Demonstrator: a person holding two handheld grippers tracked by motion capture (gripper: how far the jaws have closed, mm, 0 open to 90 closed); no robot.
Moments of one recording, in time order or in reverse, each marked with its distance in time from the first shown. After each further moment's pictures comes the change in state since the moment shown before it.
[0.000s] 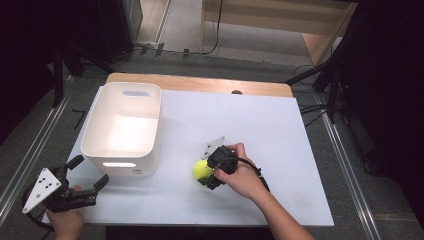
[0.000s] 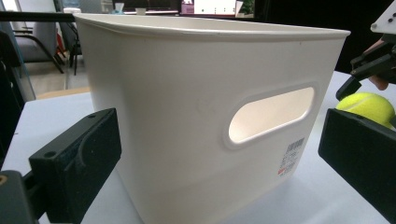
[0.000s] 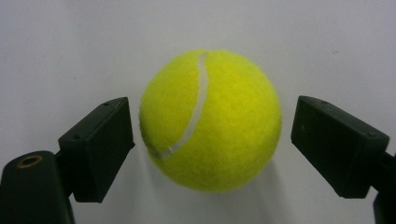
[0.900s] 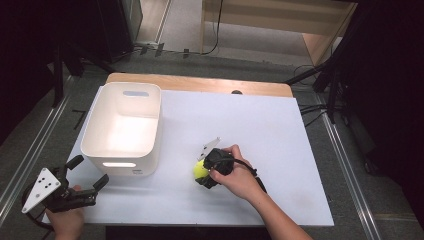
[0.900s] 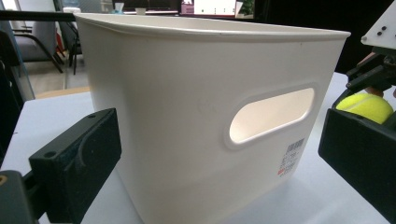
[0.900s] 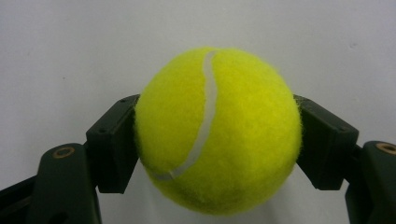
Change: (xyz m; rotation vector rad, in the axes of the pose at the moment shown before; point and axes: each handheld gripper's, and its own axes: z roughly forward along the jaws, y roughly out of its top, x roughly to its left) left arm 0.001 0.000 0.000 0.004 0.001 -0.004; right arm 0.001 0.002 0.011 0.042 -0.007 0.026
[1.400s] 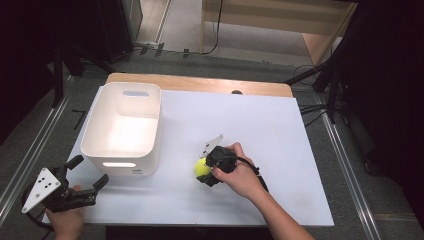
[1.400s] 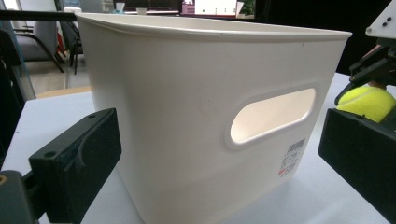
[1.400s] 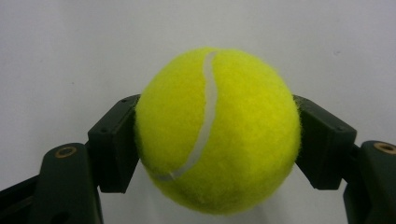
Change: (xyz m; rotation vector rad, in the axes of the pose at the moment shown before) left arm 0.000 0.000 0.000 -0.004 0.001 -0.006; right arm -0.004 0.002 -0.012 -0.030 0.011 -0.004
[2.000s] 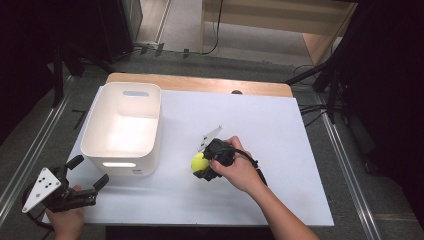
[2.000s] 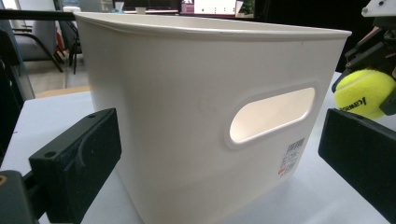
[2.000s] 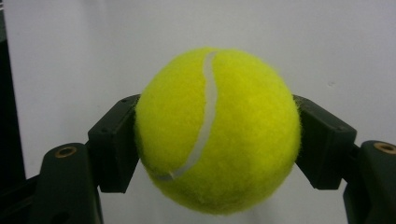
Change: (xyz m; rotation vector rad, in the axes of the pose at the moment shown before) left arm 0.000 0.000 0.000 0.000 -0.002 -0.001; right arm -0.006 0.019 -0.013 -0.017 0.070 0.002
